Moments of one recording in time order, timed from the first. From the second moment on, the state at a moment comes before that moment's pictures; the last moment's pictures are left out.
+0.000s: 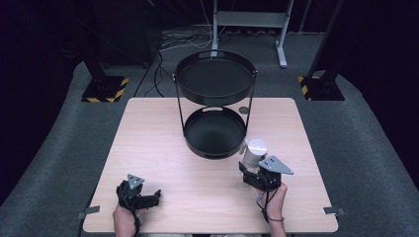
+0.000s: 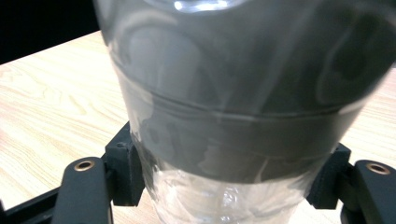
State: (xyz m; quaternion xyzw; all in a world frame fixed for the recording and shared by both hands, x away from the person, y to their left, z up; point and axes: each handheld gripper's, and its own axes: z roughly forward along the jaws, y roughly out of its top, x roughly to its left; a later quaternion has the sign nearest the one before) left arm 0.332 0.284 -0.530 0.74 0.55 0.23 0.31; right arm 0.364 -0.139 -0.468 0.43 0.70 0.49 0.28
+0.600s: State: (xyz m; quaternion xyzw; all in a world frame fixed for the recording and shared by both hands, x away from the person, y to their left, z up) left arm 0.332 0.284 -0.530 0.74 0.55 0.23 0.31; right arm 0.371 -0.137 -0.463 0.43 0.70 0.50 0.28
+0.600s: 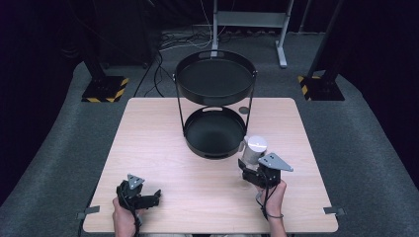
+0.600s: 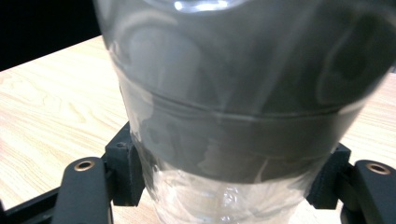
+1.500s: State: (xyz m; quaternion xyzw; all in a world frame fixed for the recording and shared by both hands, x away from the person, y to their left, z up) left arm 0.332 0.284 -0.530 0.74 0.55 0.23 0.31; right arm 0.386 -0.129 -0.450 0.43 0.70 0.51 0.28
